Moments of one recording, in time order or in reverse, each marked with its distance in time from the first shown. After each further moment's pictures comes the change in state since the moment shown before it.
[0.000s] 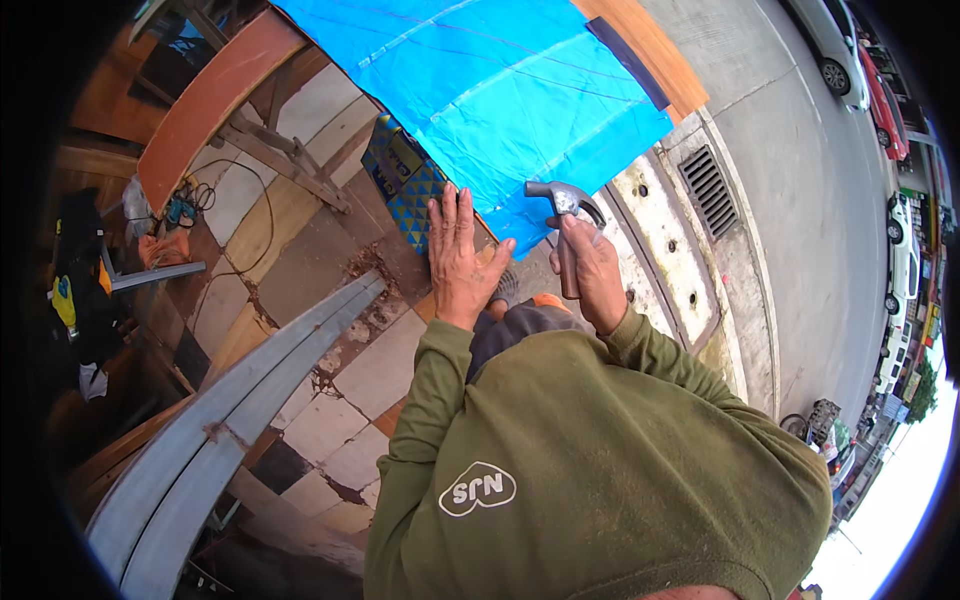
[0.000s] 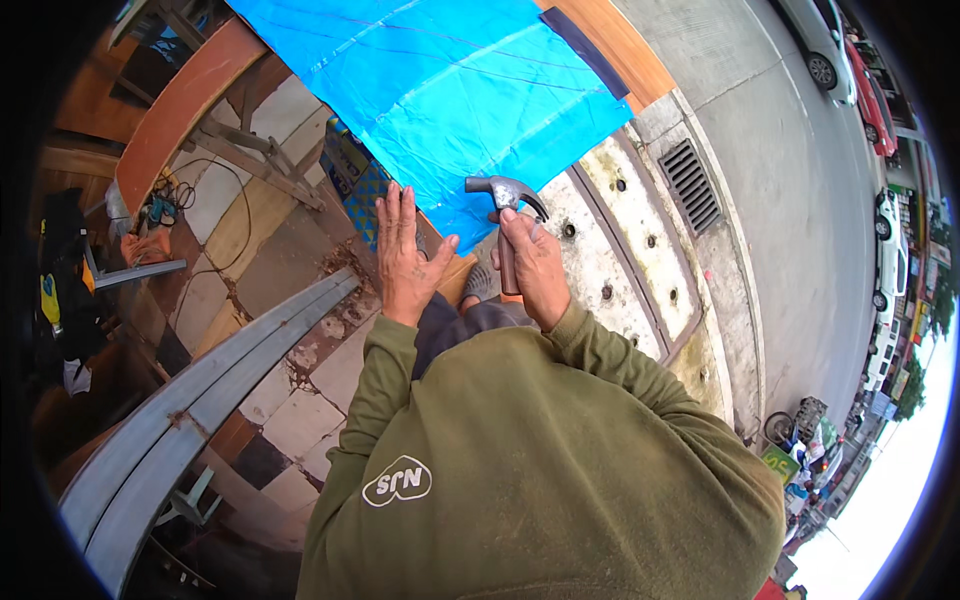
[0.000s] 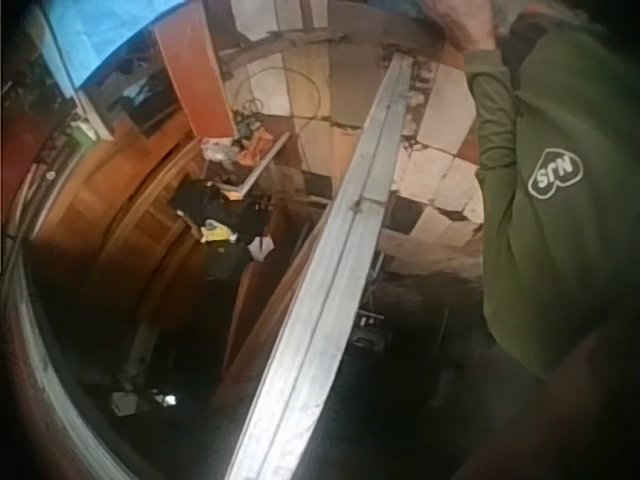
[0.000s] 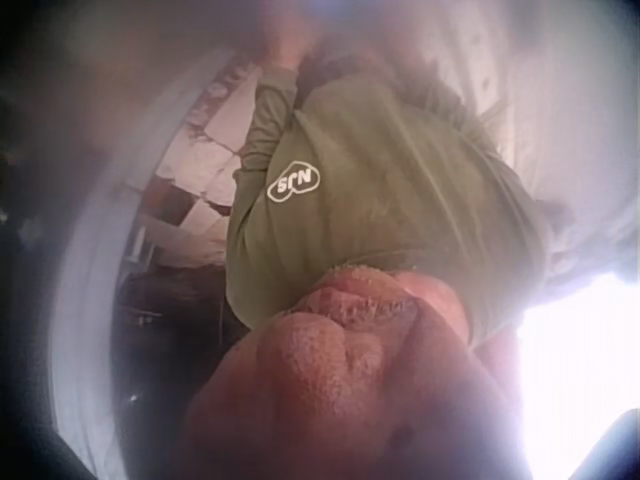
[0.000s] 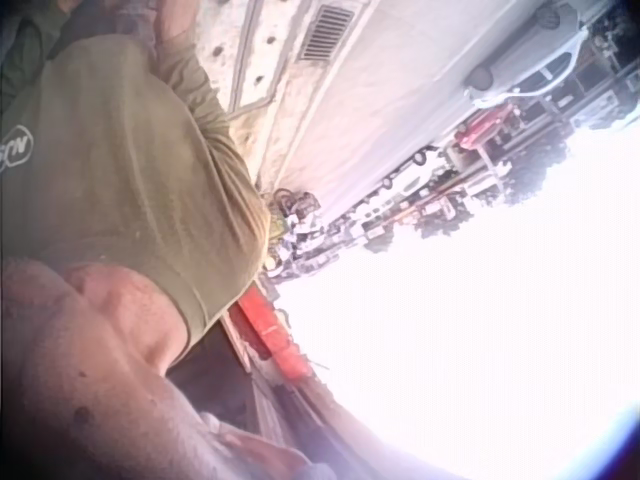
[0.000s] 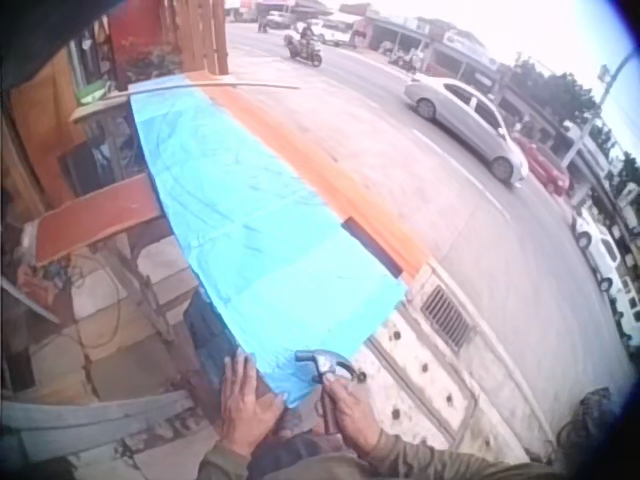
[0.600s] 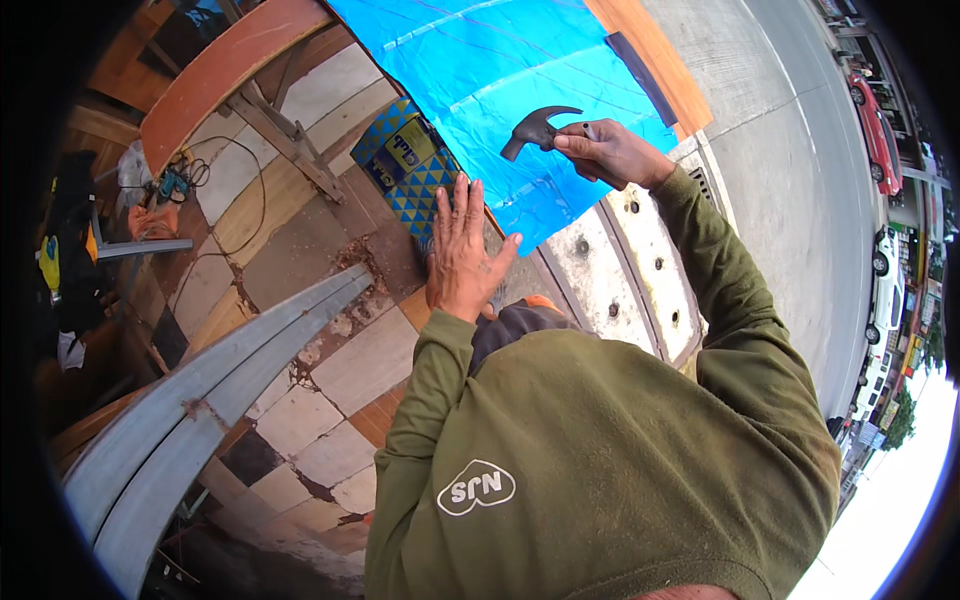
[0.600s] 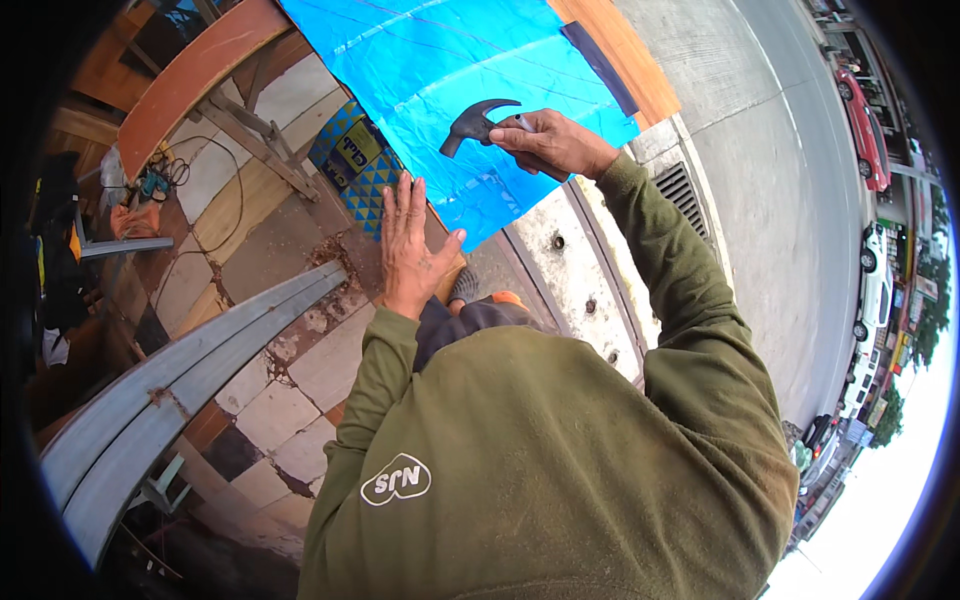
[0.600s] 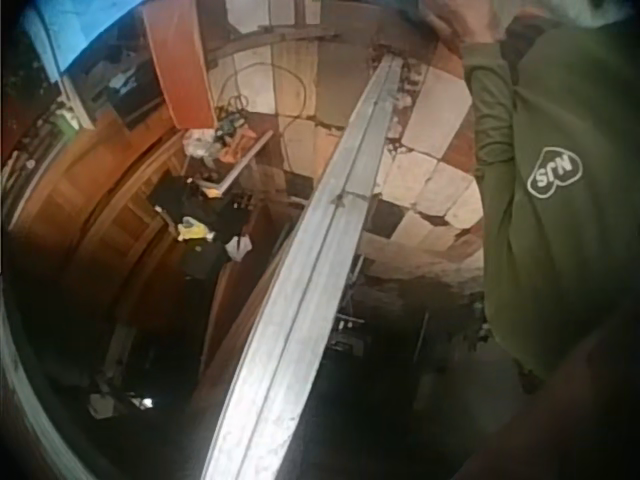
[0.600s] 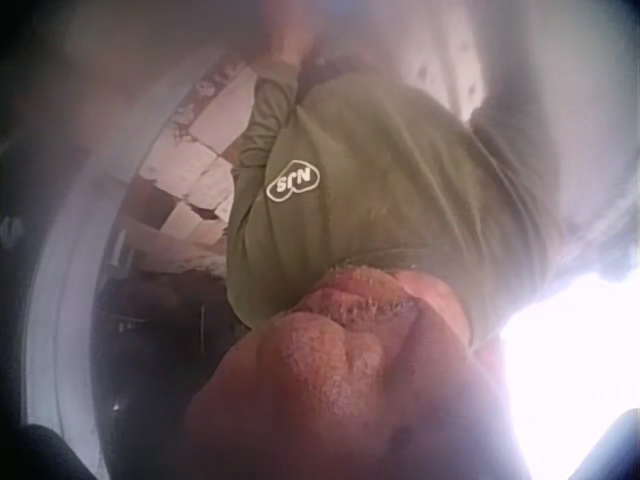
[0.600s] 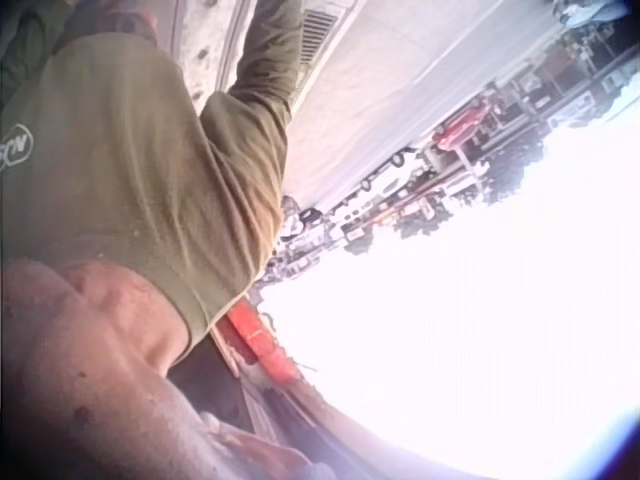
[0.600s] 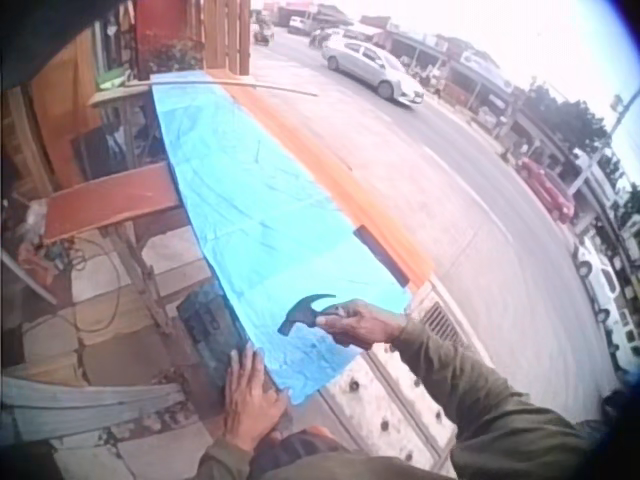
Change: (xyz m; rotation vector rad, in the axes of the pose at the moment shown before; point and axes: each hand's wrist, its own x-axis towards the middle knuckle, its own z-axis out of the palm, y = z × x) left_hand -0.002 0.004 -0.001 0.000 -0.009 -0.047; right_hand 0.144 -0.132 -0.016 -0.824 -0.684 -0.024
